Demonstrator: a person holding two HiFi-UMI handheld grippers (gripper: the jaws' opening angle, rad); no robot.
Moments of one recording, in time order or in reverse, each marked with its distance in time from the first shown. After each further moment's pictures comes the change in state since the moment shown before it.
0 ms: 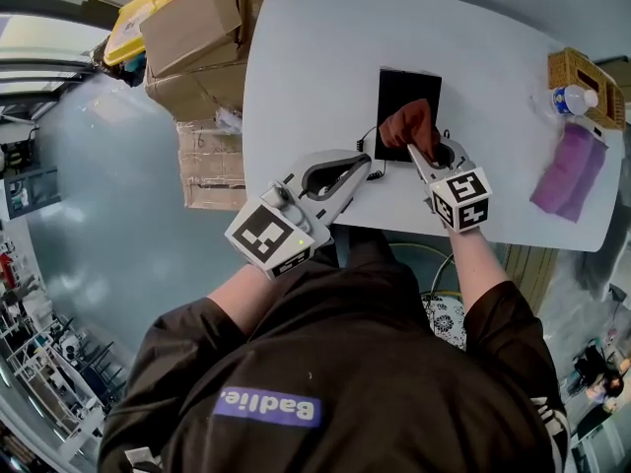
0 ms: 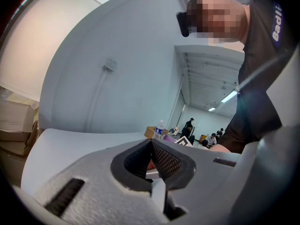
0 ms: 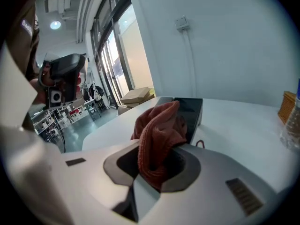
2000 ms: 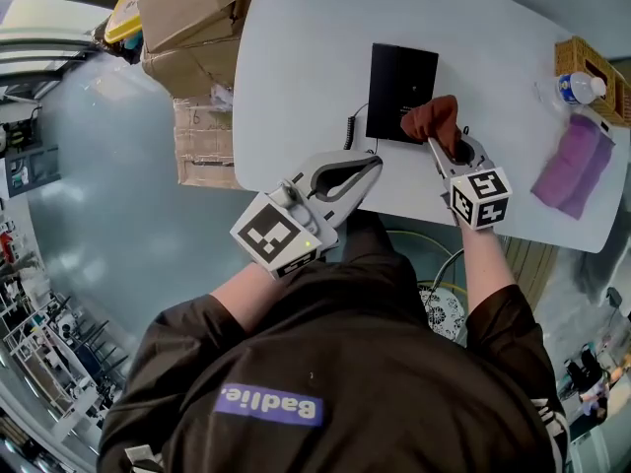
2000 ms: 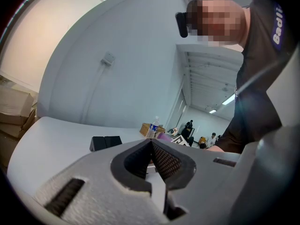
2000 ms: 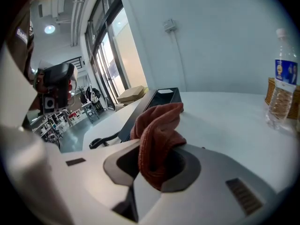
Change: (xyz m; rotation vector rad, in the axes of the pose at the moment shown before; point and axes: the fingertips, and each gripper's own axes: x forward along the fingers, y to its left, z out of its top) left arm 0.018 -0.042 -0.031 -0.022 -0.004 0.004; right arm -0.038 -0.035 -0.042 0.060 0.003 -0.017
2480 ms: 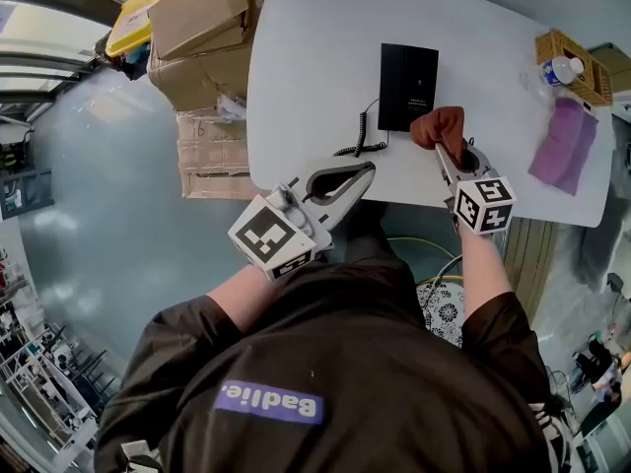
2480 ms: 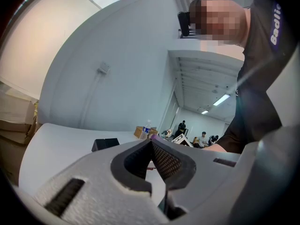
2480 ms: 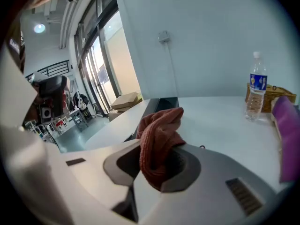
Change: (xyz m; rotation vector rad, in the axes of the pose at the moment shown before) left arm -0.070 -0.020 0.004 0.041 -0.034 -0.077; right arm -0.041 0.040 0.001 0.087 -0.057 -0.143
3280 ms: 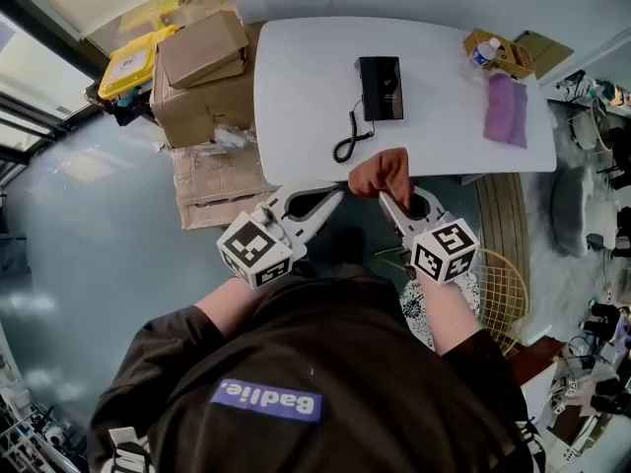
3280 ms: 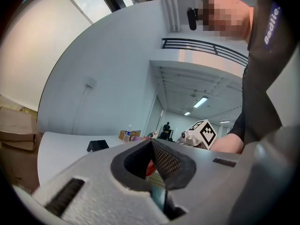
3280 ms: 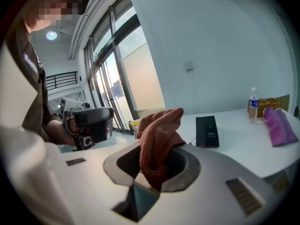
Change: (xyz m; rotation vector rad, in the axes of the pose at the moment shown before) left arm -0.167 -0.080 0.010 0.074 -0.040 -0.188; right arm -0.130 0.272 0.026 0.027 -0.194 0.026
